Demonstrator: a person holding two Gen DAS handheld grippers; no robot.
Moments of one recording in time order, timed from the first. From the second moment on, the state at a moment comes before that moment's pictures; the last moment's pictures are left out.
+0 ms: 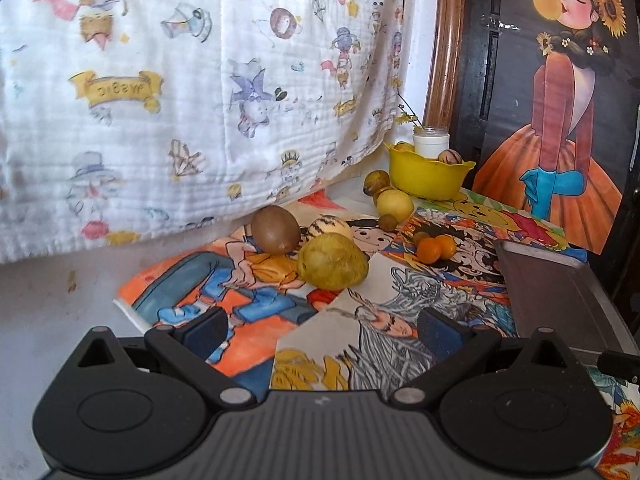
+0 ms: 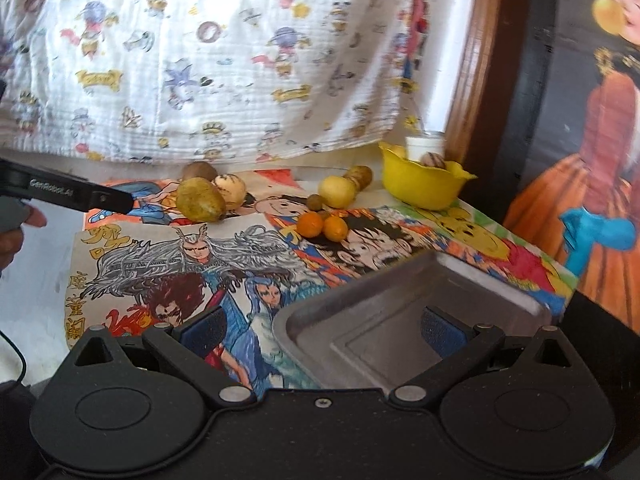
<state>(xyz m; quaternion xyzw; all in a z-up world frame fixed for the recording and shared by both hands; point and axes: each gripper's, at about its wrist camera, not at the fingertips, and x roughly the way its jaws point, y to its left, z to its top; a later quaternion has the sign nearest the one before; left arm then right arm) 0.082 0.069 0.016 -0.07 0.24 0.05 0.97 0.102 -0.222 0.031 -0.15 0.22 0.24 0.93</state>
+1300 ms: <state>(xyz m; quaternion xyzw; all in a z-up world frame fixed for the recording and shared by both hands) 0.224 0.075 -0.010 -0.12 0.29 0.05 0.95 0.294 -0.119 -0.013 -0.32 0.21 0.36 0.85</state>
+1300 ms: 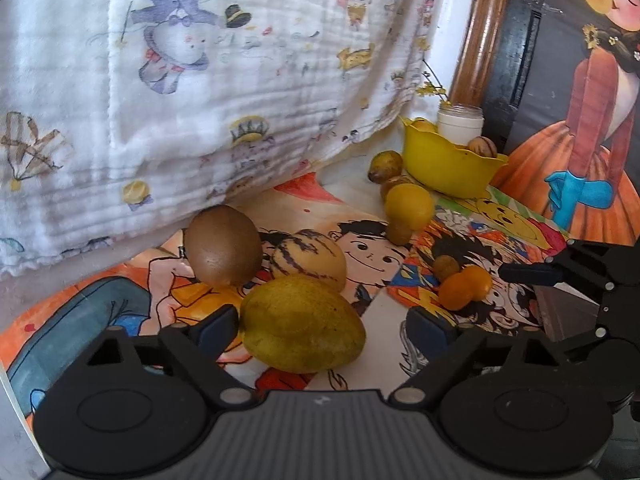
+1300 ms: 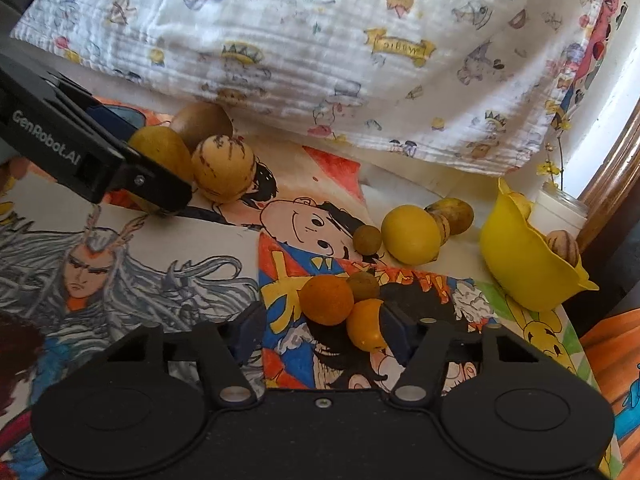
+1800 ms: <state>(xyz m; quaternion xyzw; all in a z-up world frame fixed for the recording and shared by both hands) 0.238 0.077 -0.021 -0.11 0.32 0.07 0.94 0.292 -0.103 -0.022 -0.39 0.16 0.35 0.84</state>
